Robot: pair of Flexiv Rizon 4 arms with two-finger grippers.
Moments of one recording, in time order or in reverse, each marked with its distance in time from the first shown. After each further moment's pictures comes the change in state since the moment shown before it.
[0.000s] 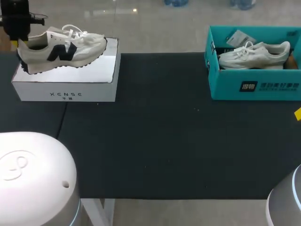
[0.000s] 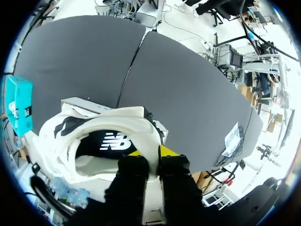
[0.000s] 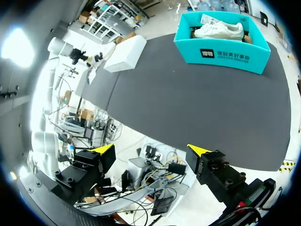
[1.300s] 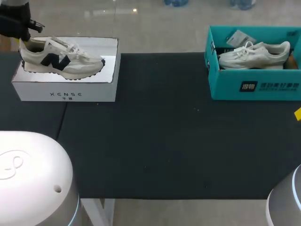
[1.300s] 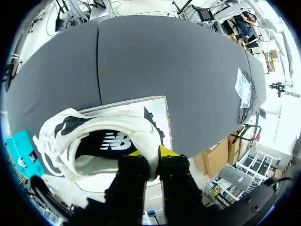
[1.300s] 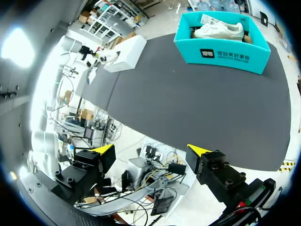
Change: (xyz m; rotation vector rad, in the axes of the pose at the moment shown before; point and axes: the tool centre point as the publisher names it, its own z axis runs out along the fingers) left arm -0.010 0.072 0.072 -0.044 -0.035 0.427; right arm 0.000 0.000 0.000 0.000 0.000 0.000
